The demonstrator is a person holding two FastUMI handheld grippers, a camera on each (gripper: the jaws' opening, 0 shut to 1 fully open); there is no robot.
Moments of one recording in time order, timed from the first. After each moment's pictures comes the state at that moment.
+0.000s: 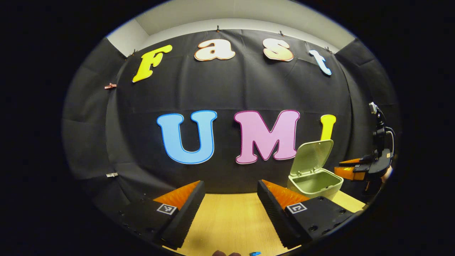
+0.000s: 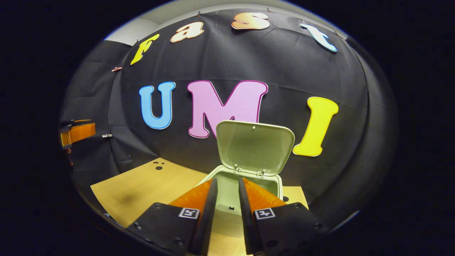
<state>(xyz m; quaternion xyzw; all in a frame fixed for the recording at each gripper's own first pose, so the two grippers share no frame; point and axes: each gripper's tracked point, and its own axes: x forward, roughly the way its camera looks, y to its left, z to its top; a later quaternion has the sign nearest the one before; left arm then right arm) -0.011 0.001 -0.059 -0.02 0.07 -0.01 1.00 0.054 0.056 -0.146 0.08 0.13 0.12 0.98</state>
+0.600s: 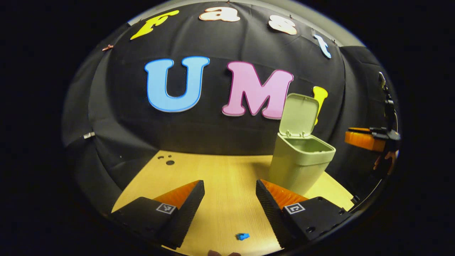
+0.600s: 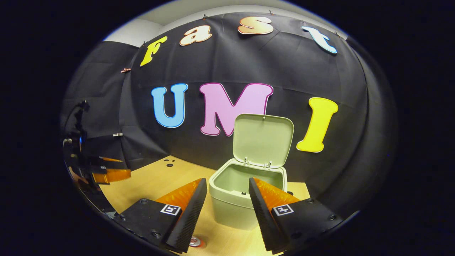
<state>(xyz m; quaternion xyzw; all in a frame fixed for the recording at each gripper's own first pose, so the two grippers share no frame) -0.033 -0.031 -0.224 -0.08 0.21 -0.08 0.97 -0.007 0.067 -0.140 0.08 0.14 0.14 0.98</state>
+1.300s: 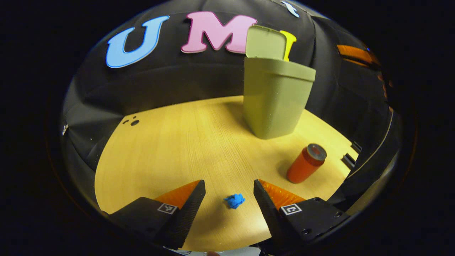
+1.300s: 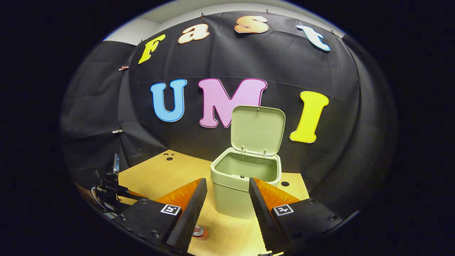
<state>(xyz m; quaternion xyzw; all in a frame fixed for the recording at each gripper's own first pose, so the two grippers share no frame) -0.095 -0.096 -0.392 0.00 0.37 -0.22 0.90 -0.049 0.057 -0.150 0.09 0.17 0.12 0.97</state>
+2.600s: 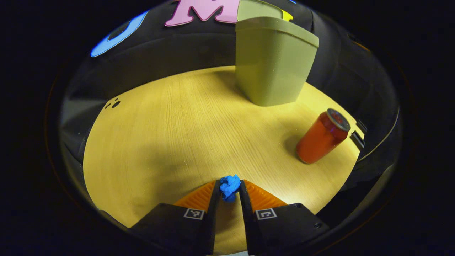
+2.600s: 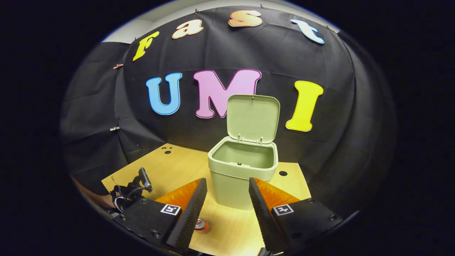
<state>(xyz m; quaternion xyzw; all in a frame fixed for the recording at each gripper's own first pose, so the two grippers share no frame) -0.086 -0.114 -0.441 0.00 0.43 -0.24 0.87 -0.065 0.056 -0.170 0.09 0.20 0.12 0.97</state>
